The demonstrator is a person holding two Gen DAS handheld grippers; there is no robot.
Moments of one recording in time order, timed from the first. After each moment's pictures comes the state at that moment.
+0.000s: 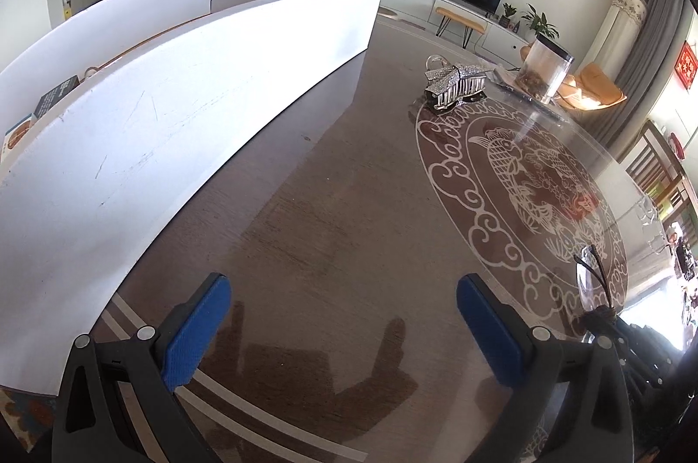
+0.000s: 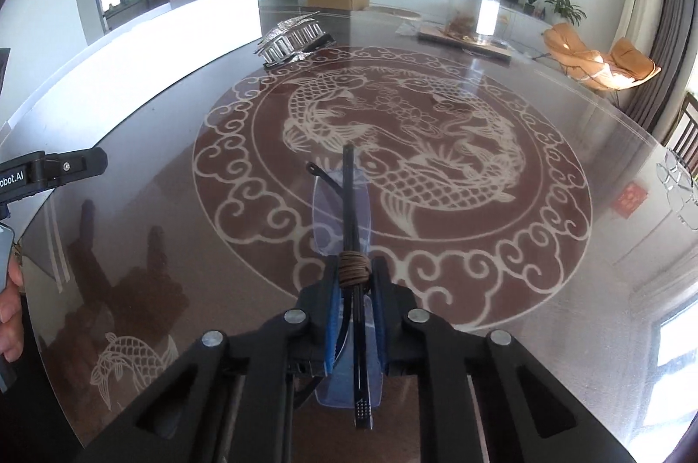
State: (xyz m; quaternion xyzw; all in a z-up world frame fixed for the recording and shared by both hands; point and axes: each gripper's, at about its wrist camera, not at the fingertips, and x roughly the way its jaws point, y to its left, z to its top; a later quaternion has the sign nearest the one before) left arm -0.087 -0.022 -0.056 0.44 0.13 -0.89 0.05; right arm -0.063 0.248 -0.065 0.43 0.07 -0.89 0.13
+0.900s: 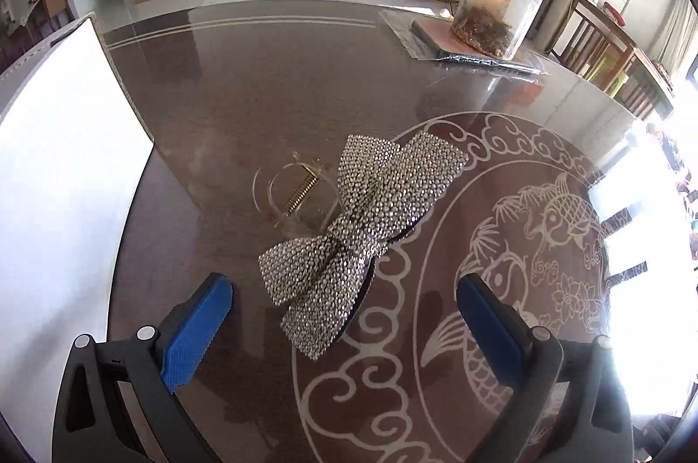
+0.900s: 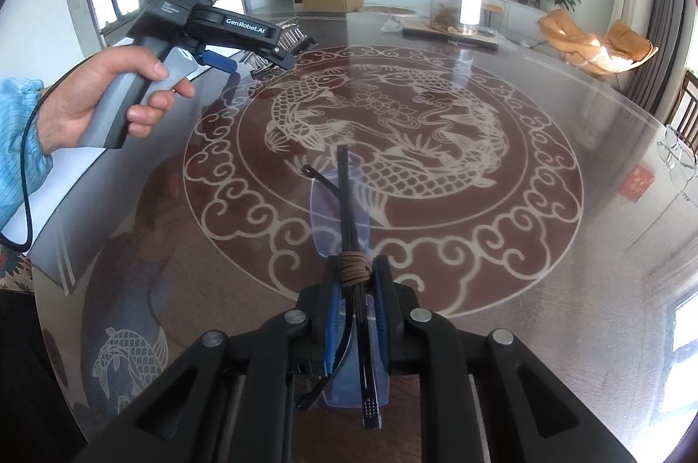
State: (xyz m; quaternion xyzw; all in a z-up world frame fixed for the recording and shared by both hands) left arm -0.346 0.055 -0.069 0.51 -0.03 -0.85 -0.14; right arm -0.062 0.262 -0.065 0.43 0.04 -0.89 0.13
